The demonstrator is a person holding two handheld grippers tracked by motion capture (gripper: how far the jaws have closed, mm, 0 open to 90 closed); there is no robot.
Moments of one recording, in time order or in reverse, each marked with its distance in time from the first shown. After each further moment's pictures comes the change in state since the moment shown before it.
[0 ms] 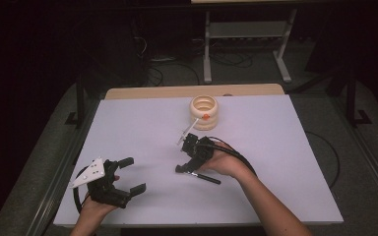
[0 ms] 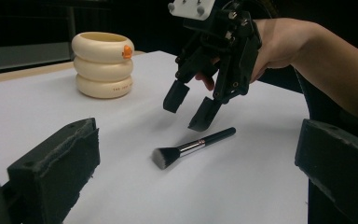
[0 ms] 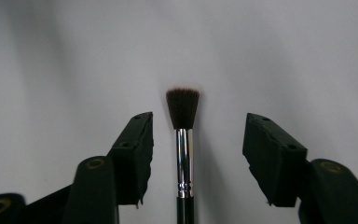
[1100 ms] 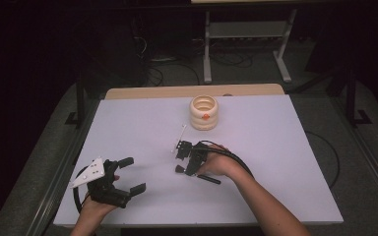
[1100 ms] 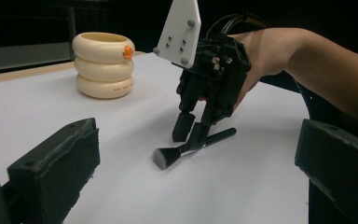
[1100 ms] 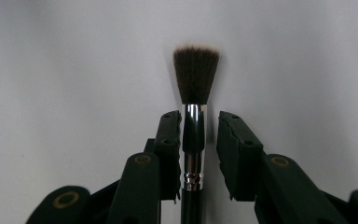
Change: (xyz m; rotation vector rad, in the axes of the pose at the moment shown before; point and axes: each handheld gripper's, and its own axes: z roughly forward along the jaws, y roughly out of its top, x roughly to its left) left arm 0.000 0.000 0.000 -0.001 0.001 0.000; right arm 0.003 0.005 0.030 0.217 0.027 -0.035
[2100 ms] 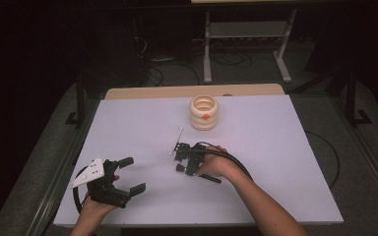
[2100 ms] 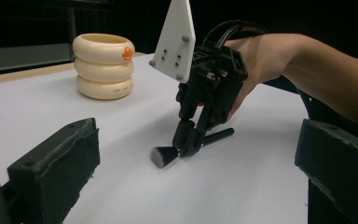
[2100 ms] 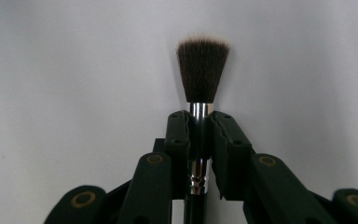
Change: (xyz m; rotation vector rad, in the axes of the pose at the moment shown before) left arm 0.001 0.000 0.000 -0.005 -0.001 0.003; right arm 0.002 0.004 0.007 0.051 -0.031 -0.008
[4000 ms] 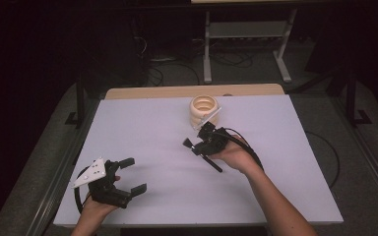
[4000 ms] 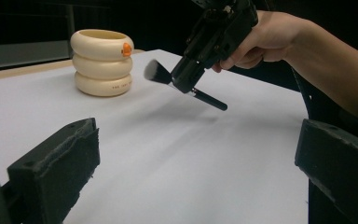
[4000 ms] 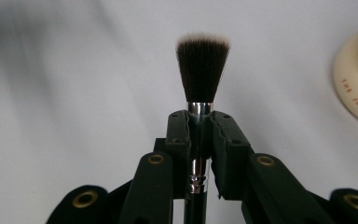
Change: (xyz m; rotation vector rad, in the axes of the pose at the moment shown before) left arm 0.000 -0.002 0.002 0.010 -0.004 -0.004; right arm -0.034 -0.048 -0.060 -0.417 -0.004 0.193
